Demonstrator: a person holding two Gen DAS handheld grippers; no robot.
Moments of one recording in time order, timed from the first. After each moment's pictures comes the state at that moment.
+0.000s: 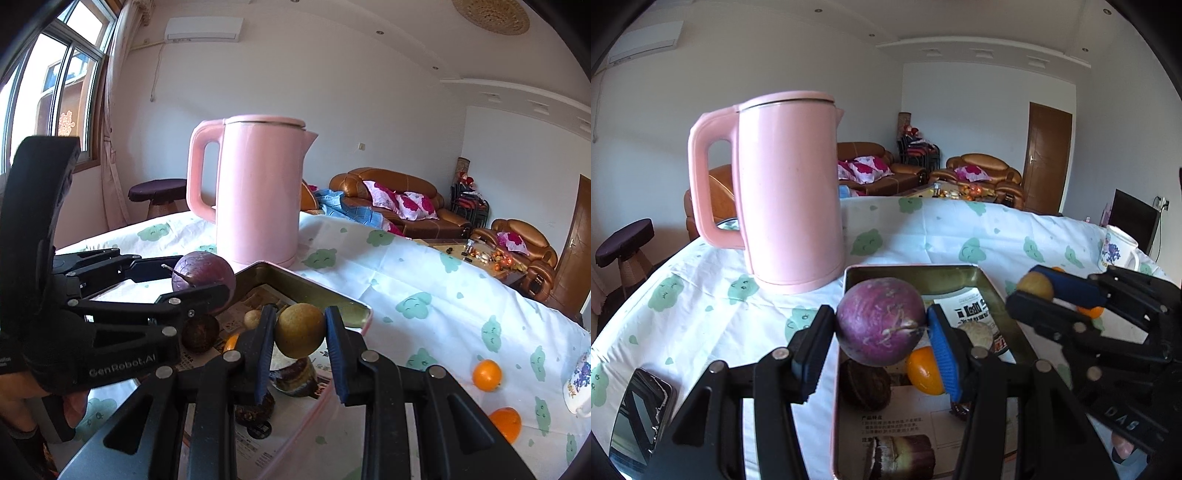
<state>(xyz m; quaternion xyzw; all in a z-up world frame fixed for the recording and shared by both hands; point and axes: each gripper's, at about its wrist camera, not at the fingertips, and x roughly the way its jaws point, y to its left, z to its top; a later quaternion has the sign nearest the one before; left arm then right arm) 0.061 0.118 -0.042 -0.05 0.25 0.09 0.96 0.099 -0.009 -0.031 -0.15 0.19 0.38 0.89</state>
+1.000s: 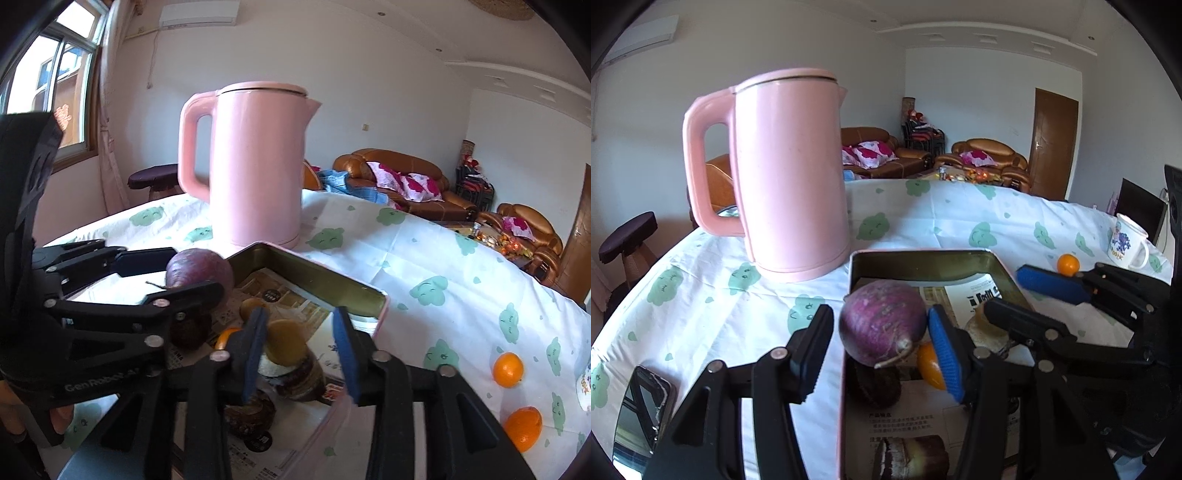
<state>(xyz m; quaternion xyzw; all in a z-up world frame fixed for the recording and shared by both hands) 0.071 0.123 -0.048 -0.04 0.27 0.11 0.95 0.120 0.006 -0.046 -0.15 0.23 0.37 0.89</state>
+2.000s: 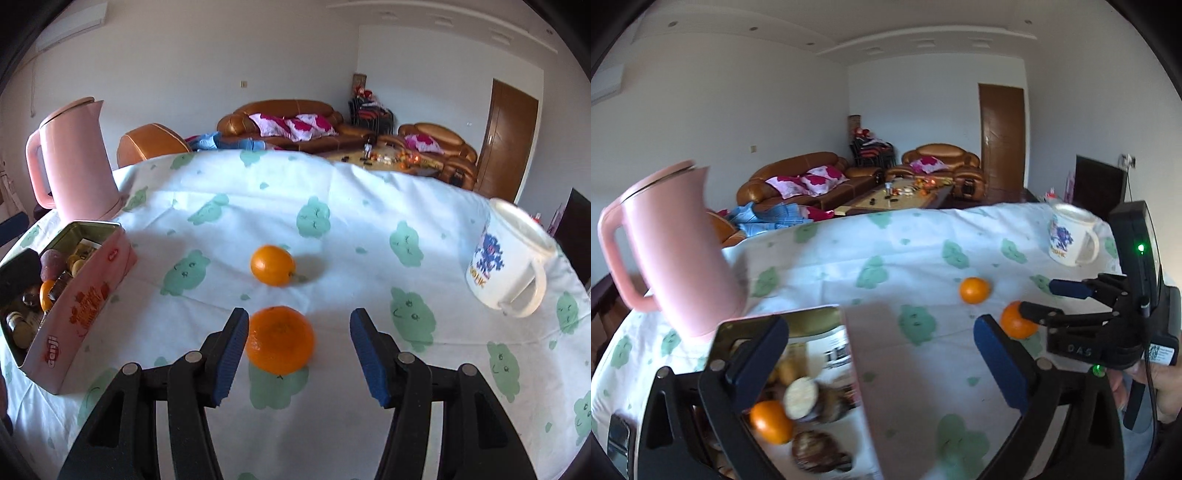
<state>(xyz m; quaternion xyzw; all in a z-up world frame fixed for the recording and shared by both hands) 0.118 -0.018 -0.014 0.03 0.25 0.02 0.97 0.204 -0.185 -0.057 -0.09 0.34 0.18 0.92</state>
